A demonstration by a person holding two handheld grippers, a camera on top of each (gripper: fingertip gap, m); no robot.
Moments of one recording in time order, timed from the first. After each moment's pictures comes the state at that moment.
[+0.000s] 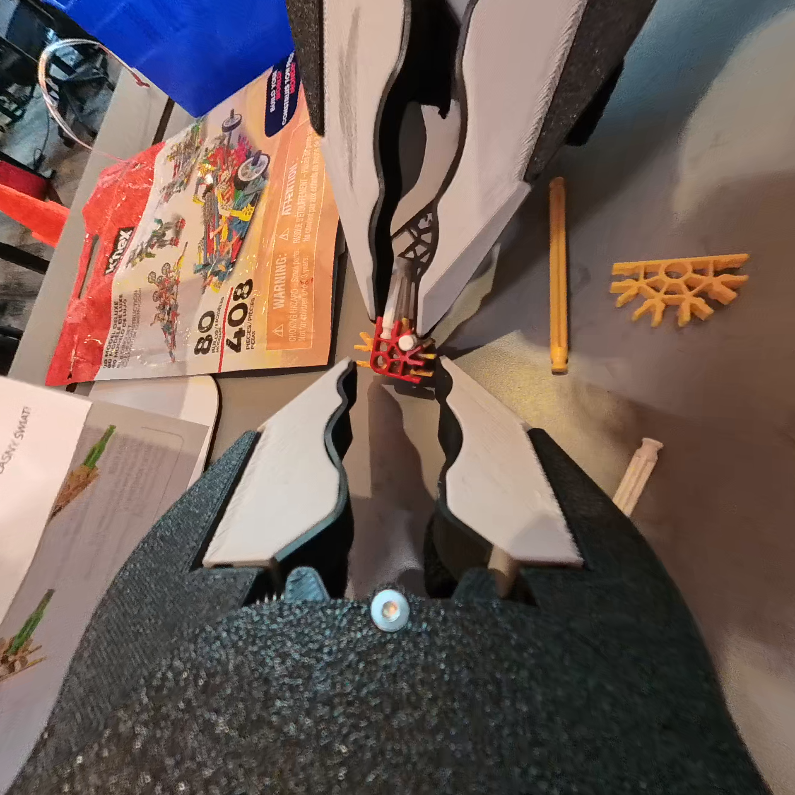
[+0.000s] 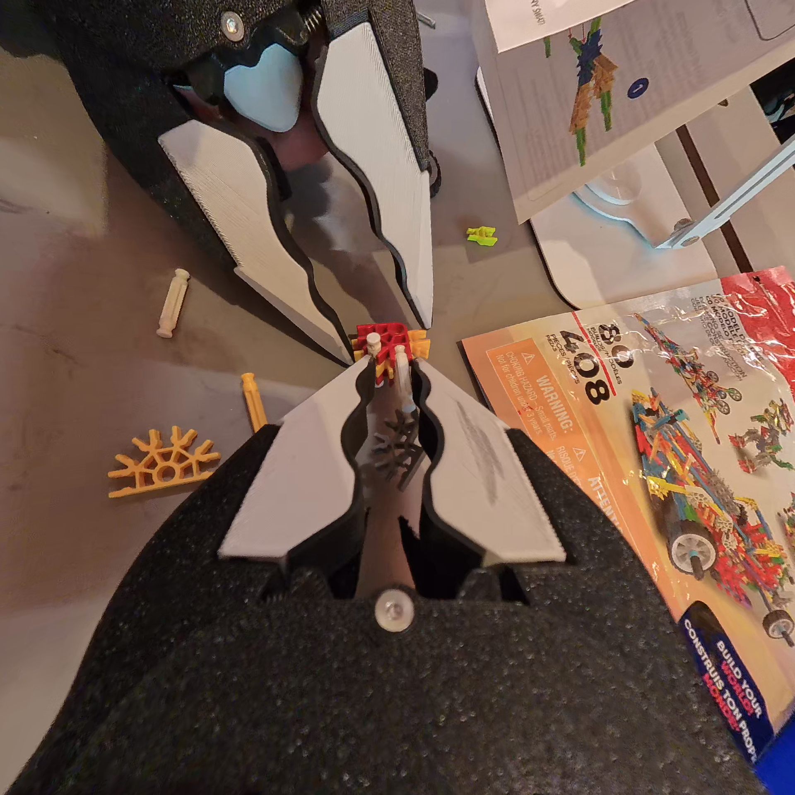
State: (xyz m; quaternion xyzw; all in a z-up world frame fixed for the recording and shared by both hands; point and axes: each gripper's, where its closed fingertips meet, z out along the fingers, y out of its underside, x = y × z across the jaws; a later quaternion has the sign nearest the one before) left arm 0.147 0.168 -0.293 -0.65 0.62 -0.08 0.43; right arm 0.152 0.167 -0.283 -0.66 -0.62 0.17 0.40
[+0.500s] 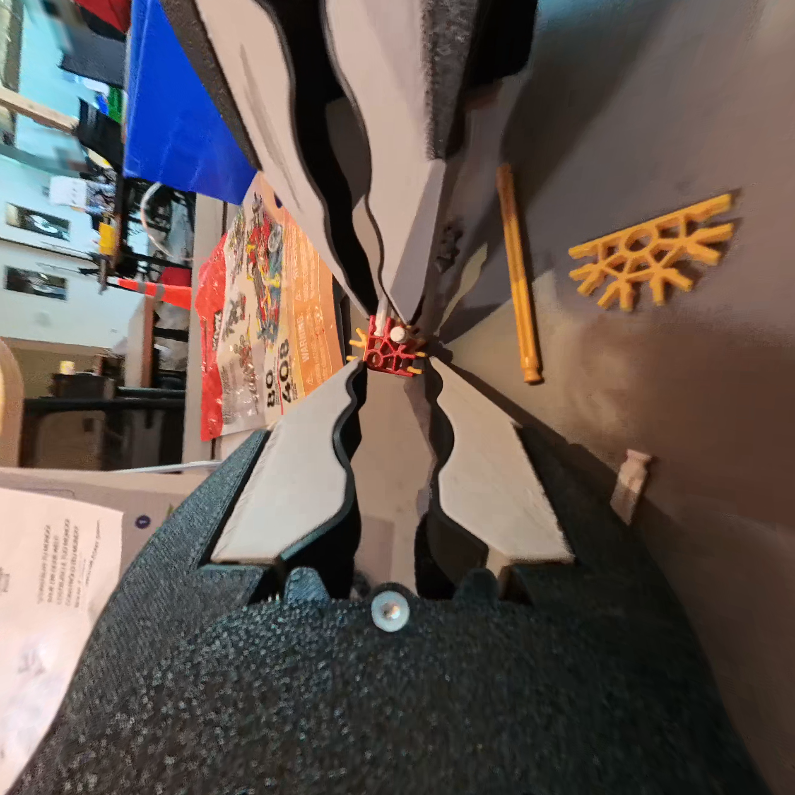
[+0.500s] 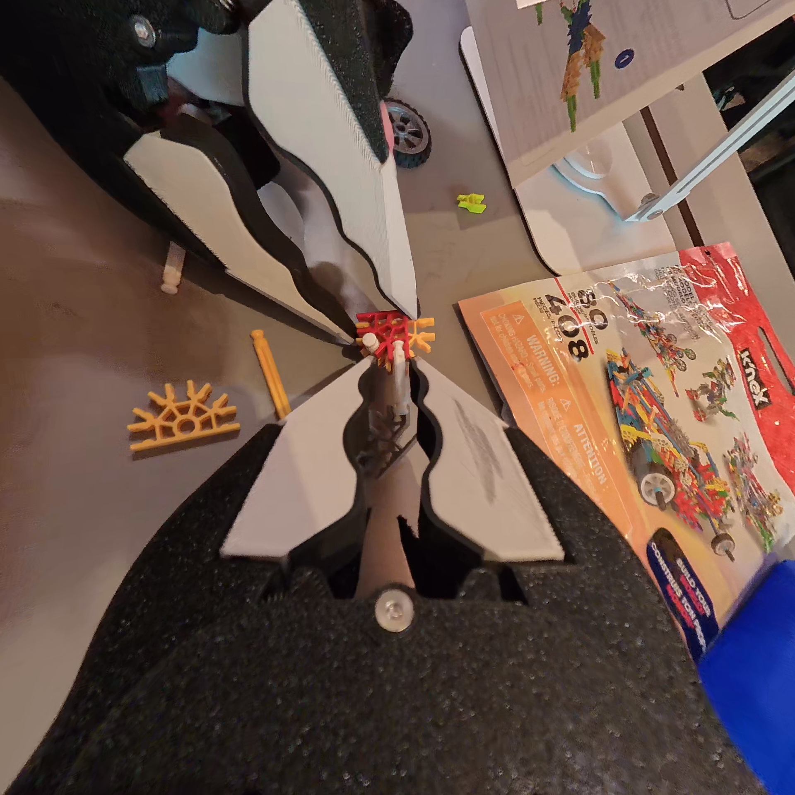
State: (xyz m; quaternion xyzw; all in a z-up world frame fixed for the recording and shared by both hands) left arm 0.162 0.160 -0.288 -0.54 0.69 0.07 0.47; right arm 0.174 0.159 -0.282 -0.66 -0.61 0.12 0.41
